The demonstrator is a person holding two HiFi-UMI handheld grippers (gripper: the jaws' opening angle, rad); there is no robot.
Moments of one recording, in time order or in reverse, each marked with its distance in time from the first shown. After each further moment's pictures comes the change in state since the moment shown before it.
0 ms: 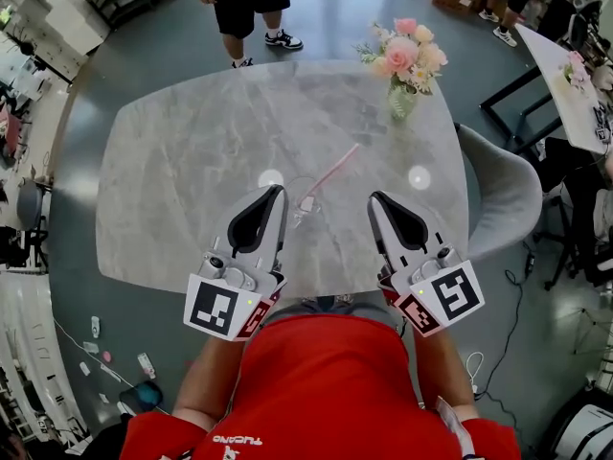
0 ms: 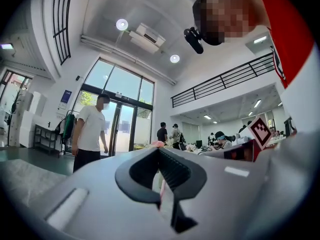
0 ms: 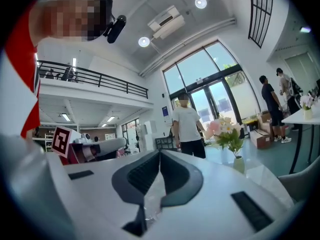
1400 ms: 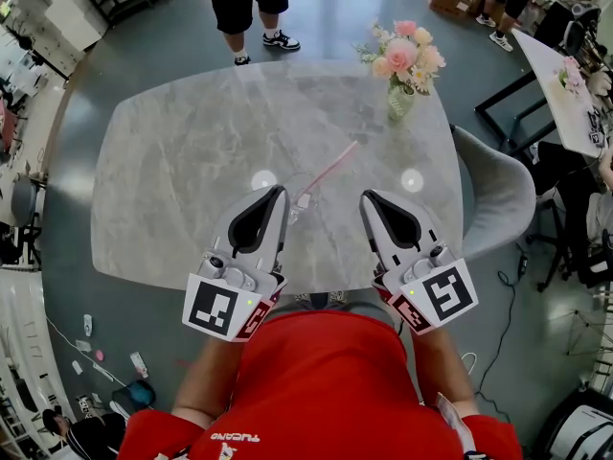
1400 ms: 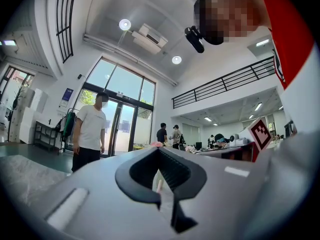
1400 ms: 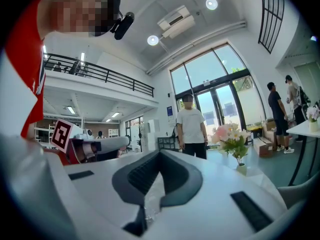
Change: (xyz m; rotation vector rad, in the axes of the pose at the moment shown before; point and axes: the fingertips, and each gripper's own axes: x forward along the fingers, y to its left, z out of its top) left arm -0.012 -0.005 0.004 -0.029 -0.009 0.001; right arm 0.002 0.021 0.006 -0.088 0.006 0.036
